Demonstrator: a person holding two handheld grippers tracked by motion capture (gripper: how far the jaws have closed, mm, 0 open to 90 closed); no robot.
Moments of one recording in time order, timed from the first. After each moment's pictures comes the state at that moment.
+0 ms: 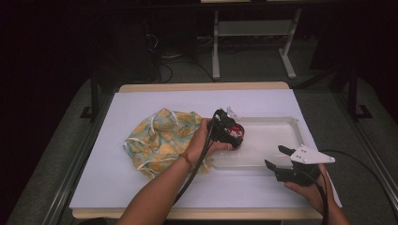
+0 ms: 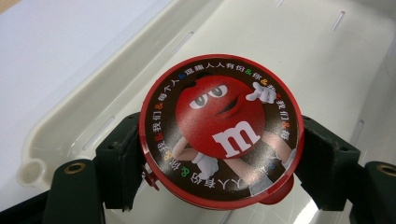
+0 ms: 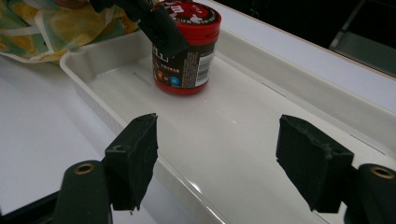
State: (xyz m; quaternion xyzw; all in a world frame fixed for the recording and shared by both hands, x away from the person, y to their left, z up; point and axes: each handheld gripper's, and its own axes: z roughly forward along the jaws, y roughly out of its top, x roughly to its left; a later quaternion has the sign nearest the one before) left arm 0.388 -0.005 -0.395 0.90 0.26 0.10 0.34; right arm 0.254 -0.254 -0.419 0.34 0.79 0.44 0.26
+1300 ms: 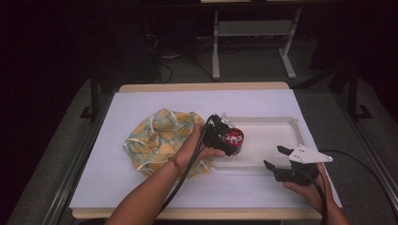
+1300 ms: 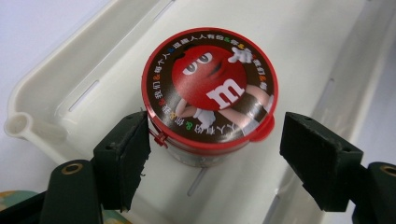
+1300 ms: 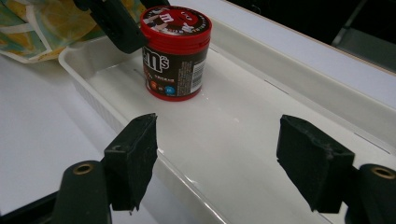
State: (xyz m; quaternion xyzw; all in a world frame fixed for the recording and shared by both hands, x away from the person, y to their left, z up) left arm 0.367 0.016 -0.390 0.91 0.24 0.08 0.32; right arm 0.256 -0.251 -0.420 0.34 0.79 0.44 0.25
